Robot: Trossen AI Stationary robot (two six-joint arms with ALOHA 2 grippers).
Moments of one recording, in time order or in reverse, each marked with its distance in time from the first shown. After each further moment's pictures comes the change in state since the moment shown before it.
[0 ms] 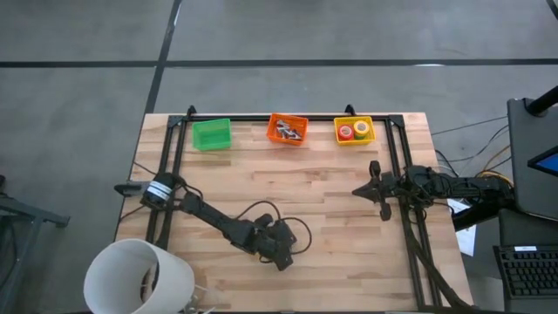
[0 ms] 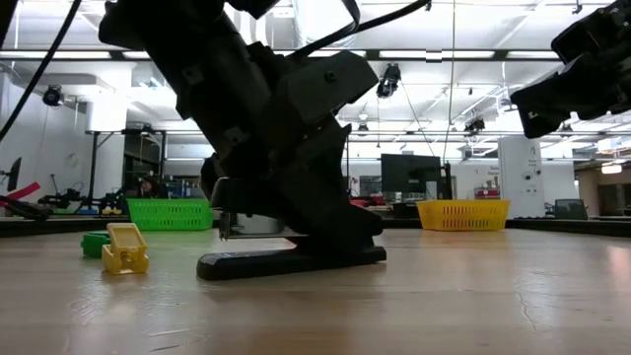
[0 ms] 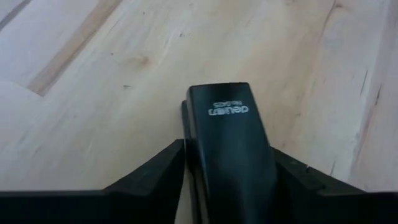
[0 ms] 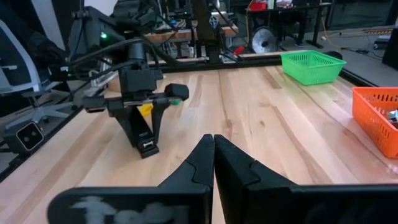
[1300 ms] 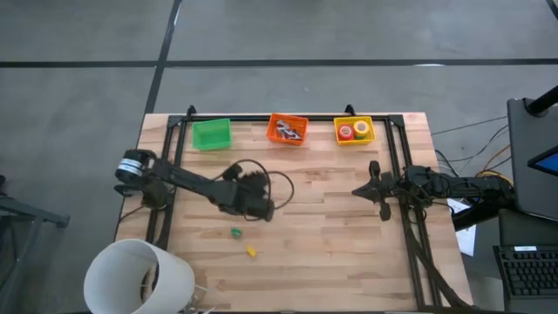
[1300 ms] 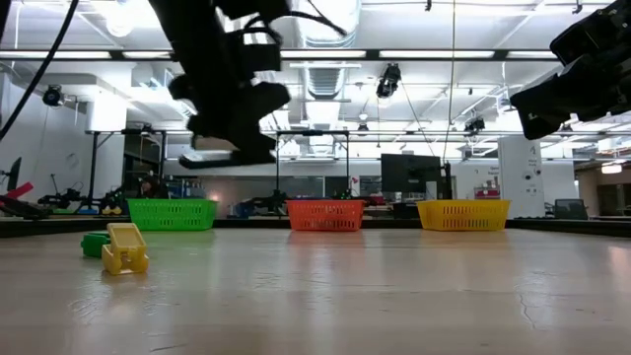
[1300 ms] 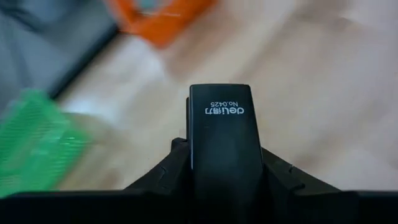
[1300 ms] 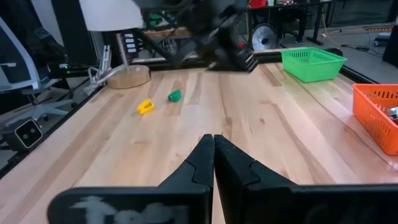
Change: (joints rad) left arm 0.210 -0.323 -0.058 -0.620 -0.405 0.002; right arm 0.000 0.011 0.000 0.000 0.000 0.000
